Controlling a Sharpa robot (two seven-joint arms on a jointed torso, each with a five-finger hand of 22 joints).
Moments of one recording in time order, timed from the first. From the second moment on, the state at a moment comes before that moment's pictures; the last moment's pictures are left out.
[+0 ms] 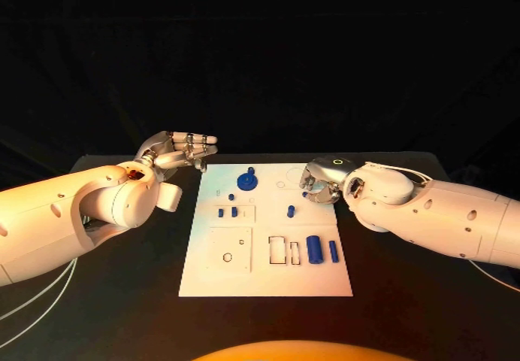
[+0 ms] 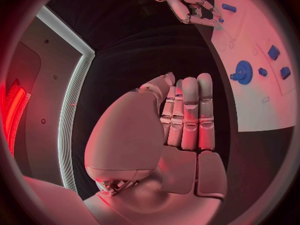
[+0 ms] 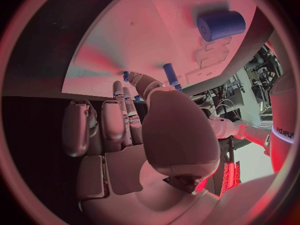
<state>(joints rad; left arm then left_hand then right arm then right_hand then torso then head) 1.18 -0.97 0.03 1.58 -0.14 -0.36 0.24 1.48 -0.18 0.39 0.11 0.18 1.07 0.16 0.09 0.09 1.19 0.08 0.18 0.18 1.17 0.01 0.99 0.51 0.17 1.02 0.11 0.91 0.72 1.22 -0.69 -0.14 1.37 -1.69 -0.25 -0.16 1.38 -0.18 0.40 0.05 0.30 1.11 0.15 0.07 0.08 1.20 0.08 0.08 0.08 1.47 -0.01 1.22 1.11 0.07 1.43 0.10 1.30 1.31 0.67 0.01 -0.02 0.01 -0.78</state>
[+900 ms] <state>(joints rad) 1.18 -0.97 0.03 1.59 -0.12 -0.36 0.24 1.48 -0.18 0.38 0.11 0.18 1.07 0.16 0.10 0.09 1.18 0.09 0.19 0.18 1.17 0.01 0.99 0.51 0.17 1.02 0.11 0.90 0.72 1.21 -0.65 -0.13 1.32 -1.69 -0.22 -0.16 1.39 -0.15 0.46 0.02 0.27 1.17 0.13 0.09 0.10 1.25 0.06 0.09 0.08 1.47 -0.01 1.30 1.18 0.05 1.46 0.09 1.38 1.31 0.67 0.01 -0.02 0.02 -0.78</state>
